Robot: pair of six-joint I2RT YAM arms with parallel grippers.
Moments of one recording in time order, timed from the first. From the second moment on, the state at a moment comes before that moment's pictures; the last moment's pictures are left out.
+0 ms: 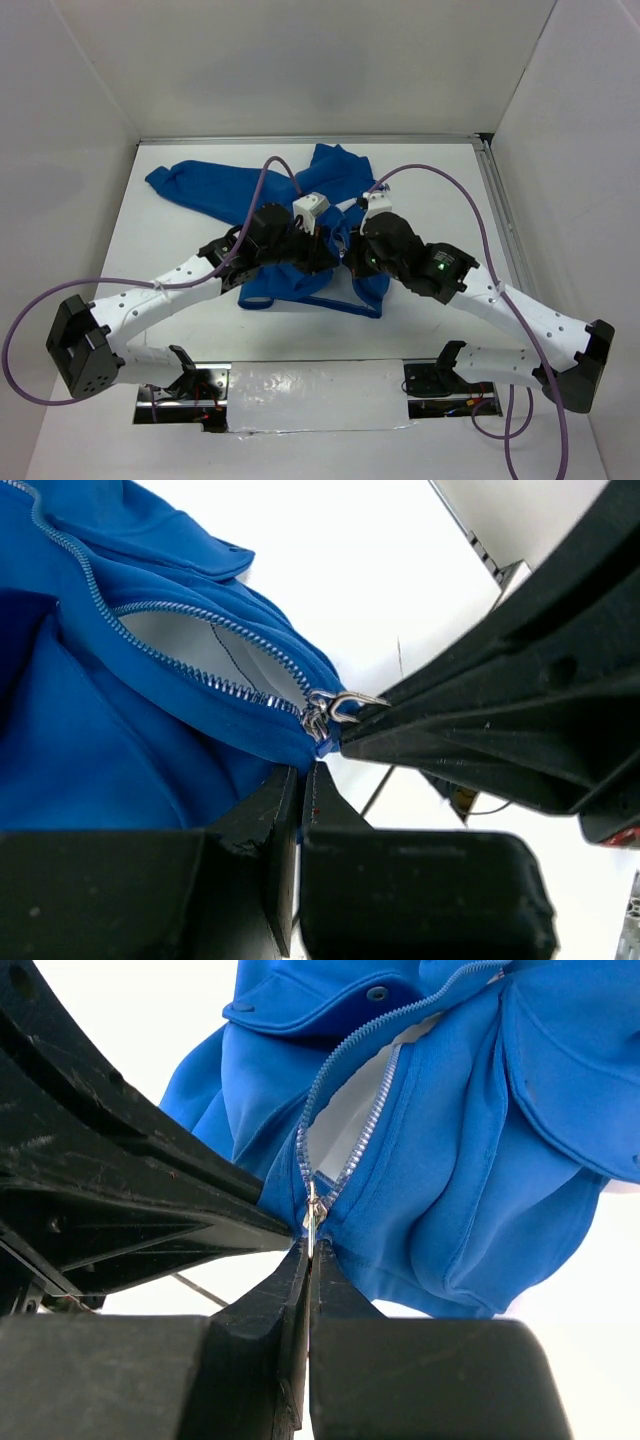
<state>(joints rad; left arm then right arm) -0.82 1.30 1.03 -0.19 0.28 -0.46 0.90 1.08 1.08 -0.64 0.22 0.56</state>
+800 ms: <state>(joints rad) -0.84 1.10 0.75 -0.19 0.49 -0.40 0.81 1.31 1.08 -0.44 0.33 0.53</state>
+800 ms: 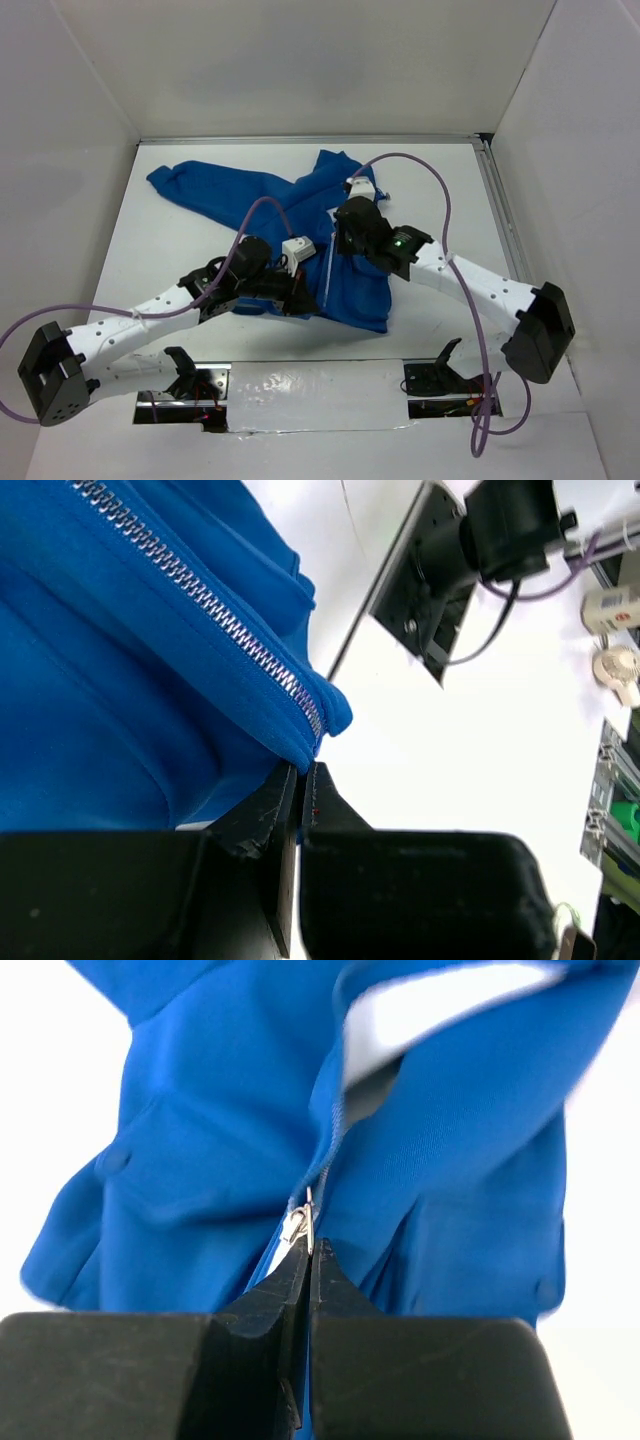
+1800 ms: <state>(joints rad) -0.87 0.99 0.59 -0.10 0.34 -0.50 0.27 2.41 2.42 -0.57 0.30 0.48</state>
